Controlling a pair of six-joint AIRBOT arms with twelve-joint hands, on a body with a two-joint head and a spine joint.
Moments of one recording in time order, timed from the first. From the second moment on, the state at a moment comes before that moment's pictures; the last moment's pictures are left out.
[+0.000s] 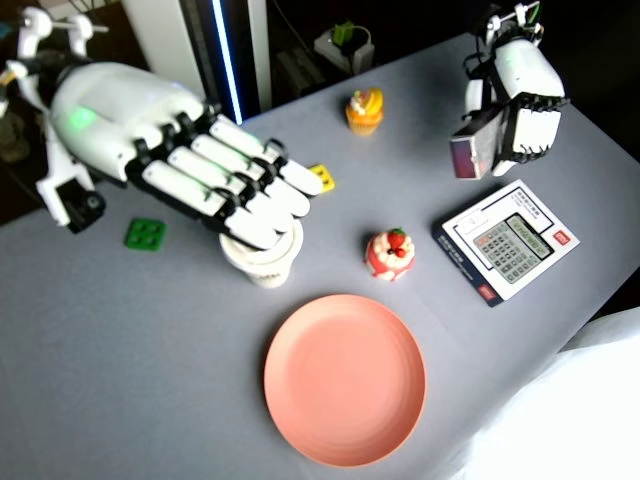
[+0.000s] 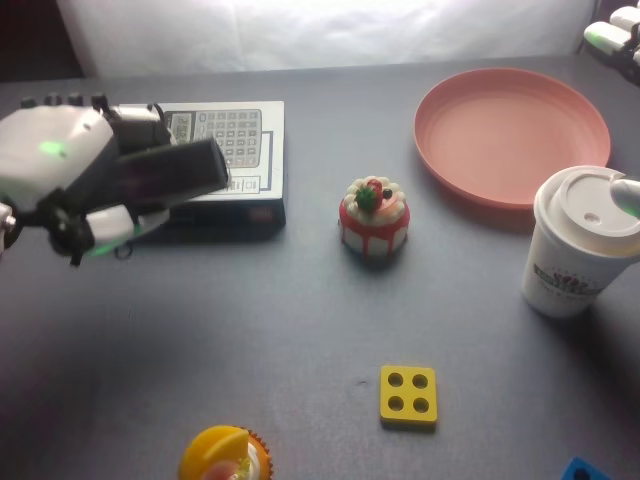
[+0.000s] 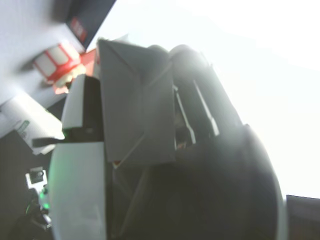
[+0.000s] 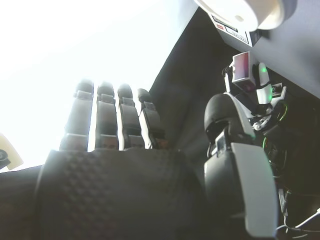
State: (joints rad) left arm 0.91 -0.86 1.14 -0.45 -0.95 1.02; right arm -1.01 -0.65 0.78 0.27 1.01 -1.27
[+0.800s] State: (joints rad) left arm 0.74 -1.04 1.41 -0.72 -0.66 1.03; right arm -1.01 -0.67 0.79 0.27 1.01 -1.27
